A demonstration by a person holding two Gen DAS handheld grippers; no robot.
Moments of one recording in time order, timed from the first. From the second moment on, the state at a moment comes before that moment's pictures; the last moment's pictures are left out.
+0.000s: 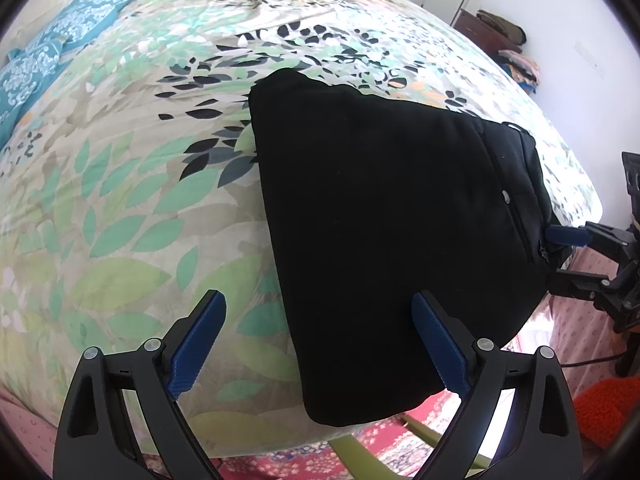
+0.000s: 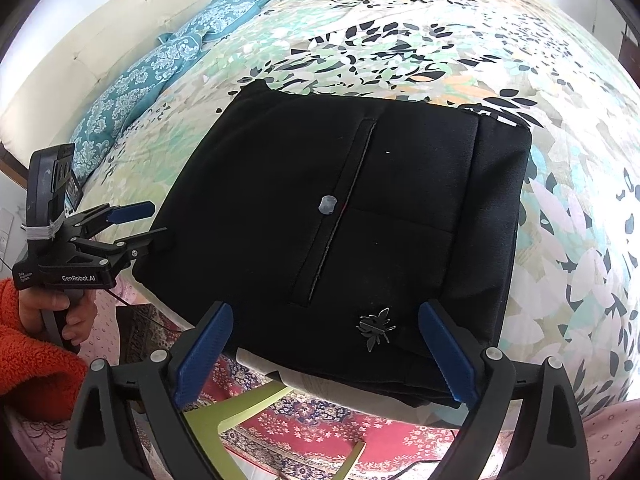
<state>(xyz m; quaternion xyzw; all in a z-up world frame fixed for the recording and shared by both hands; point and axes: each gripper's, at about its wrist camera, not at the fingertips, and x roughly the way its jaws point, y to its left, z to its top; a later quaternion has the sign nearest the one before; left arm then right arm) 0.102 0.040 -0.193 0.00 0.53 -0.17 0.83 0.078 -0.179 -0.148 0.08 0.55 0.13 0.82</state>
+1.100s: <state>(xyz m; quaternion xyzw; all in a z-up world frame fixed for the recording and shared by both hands) 0.167 0.042 -0.220 -0.18 0.61 -0.25 0.74 0.120 -0.264 -0.215 0.28 0.58 0.23 0.73</state>
